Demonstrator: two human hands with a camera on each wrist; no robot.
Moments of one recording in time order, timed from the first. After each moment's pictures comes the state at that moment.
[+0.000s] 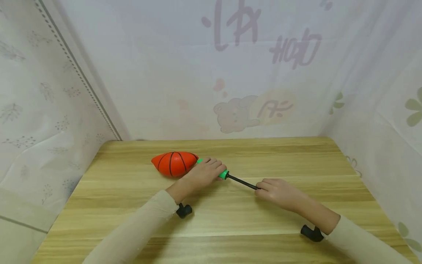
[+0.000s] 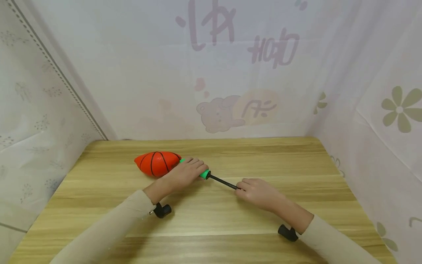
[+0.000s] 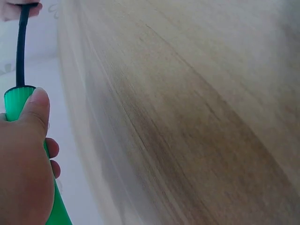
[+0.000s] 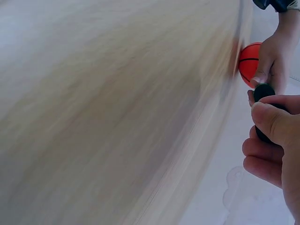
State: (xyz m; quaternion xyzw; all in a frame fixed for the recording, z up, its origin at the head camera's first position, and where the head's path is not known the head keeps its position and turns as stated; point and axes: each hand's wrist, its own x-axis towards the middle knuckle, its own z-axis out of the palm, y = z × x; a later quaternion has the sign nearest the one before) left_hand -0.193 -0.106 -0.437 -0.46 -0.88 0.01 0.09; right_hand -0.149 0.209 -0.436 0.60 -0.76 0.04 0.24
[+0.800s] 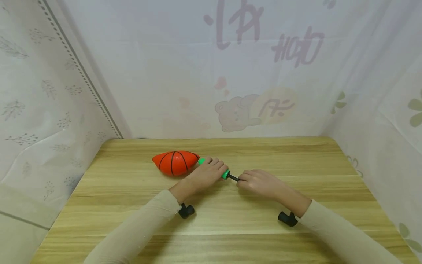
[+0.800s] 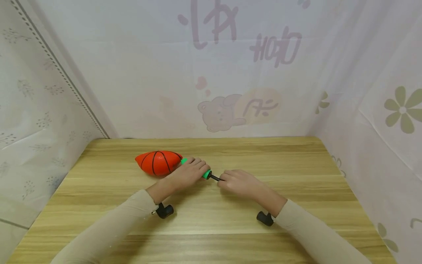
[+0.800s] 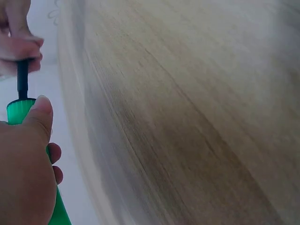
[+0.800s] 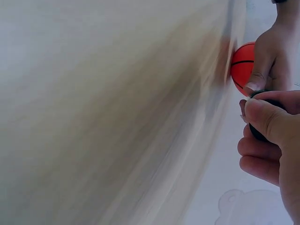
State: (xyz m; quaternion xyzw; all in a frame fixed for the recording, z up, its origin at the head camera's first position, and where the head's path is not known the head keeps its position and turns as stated) left_hand -0.187 -0.100 -0.440 -0.45 -0.89 0.07 0.09; right_hand -0.175 0.158 -0.436 0.60 -0.77 -0.01 0.20
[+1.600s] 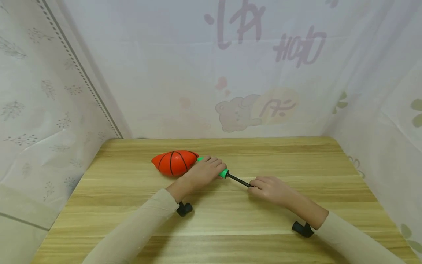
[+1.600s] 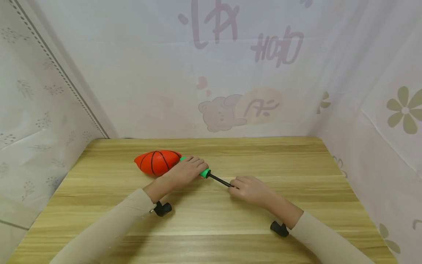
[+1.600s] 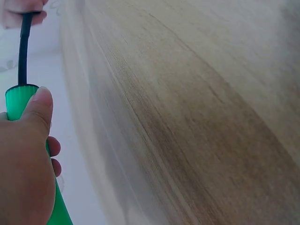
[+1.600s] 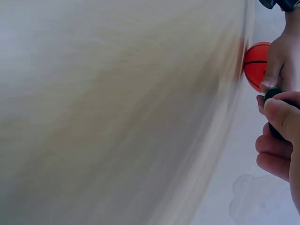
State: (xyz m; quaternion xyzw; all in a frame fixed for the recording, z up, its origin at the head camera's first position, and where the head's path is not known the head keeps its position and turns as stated) left_hand -0.194 -0.110 -0.434 -0.45 -0.89 0.03 0.07; right_hand -0.163 0.188 -0.447 0.62 -0.74 0.04 0.27
